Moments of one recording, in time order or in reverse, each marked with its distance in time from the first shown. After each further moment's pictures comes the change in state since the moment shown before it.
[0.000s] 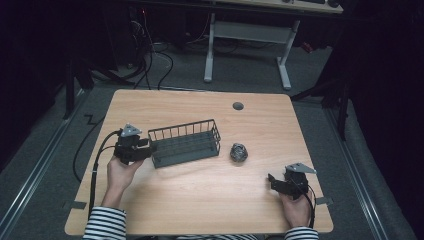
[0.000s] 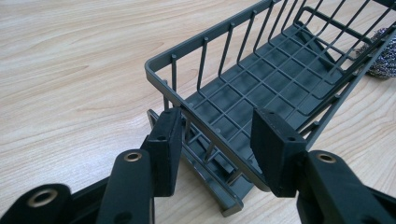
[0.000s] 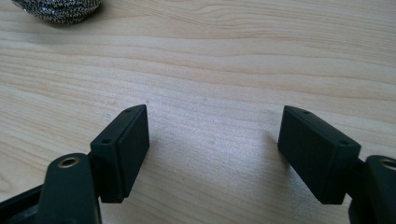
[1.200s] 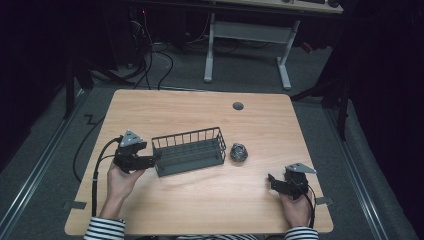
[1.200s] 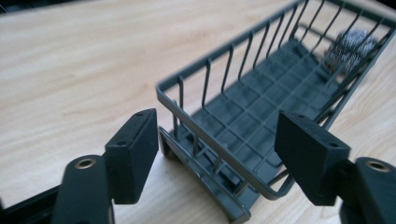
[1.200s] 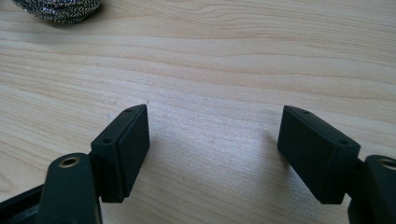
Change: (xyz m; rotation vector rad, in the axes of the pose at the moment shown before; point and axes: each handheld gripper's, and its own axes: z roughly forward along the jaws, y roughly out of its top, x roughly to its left) left arm -0.020 -0.009 -0.023 -0.083 -0.016 0.029; right arm 0.000 0.000 0.000 -0.001 0.000 0.001
